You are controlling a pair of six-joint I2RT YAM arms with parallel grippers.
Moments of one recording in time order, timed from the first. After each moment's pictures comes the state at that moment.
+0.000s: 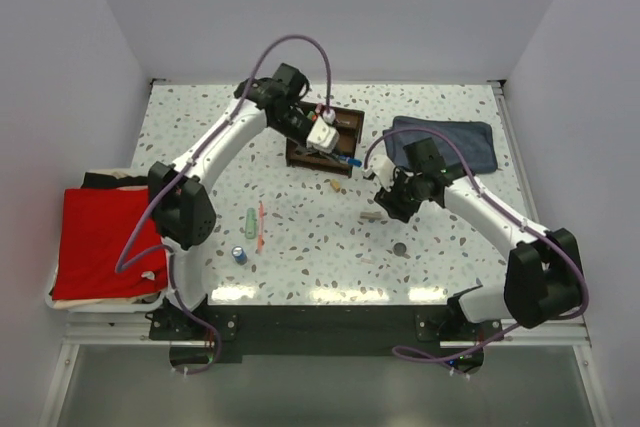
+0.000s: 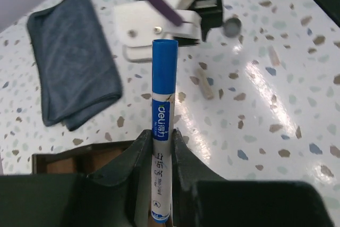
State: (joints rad) left arm -0.52 1.98 1.94 -1.19 1.01 1.54; right arm 0.38 1.37 0.93 -0.65 -0.27 -0.66
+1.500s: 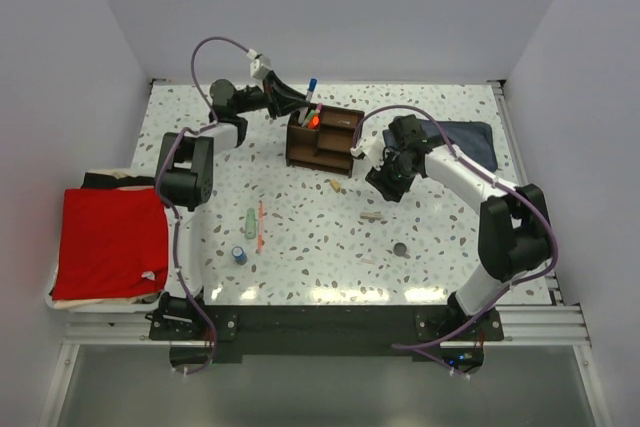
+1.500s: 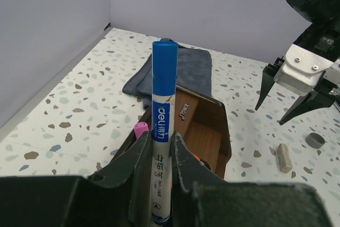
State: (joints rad) left arm -0.15 2.35 1.63 1.18 1.22 -0.59; right arm 0.37 1.66 1.20 -0.72 -0.20 -0.66
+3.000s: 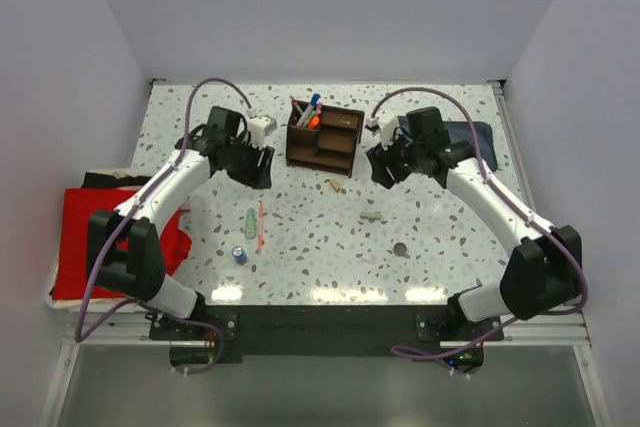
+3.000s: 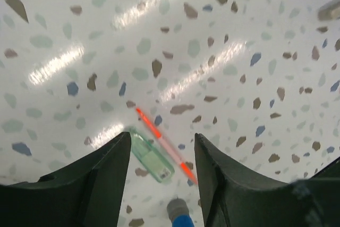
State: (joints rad) left arm -0.27 1.52 1.19 -0.64 0.34 0.12; right arm 0.37 1.44 1.16 -0.56 -0.31 -0.33
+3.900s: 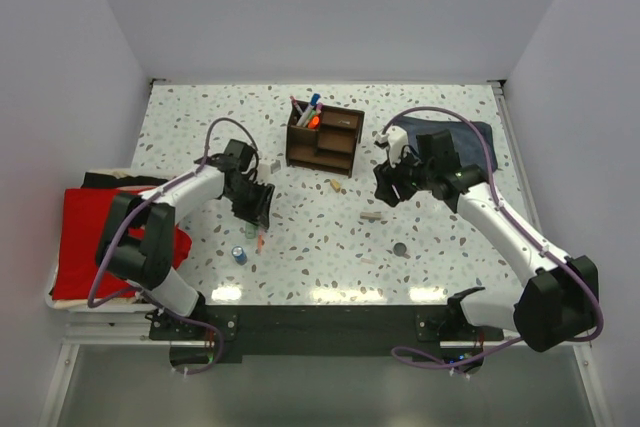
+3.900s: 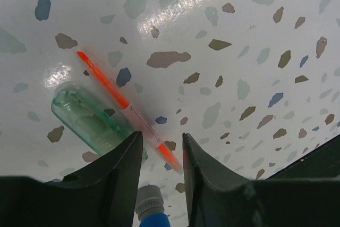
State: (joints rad) left arm -0.31 1.59 0.95 -0.66 0.33 0.00; right arm 0.37 1.25 0.97 -0.51 -0.36 -0.24
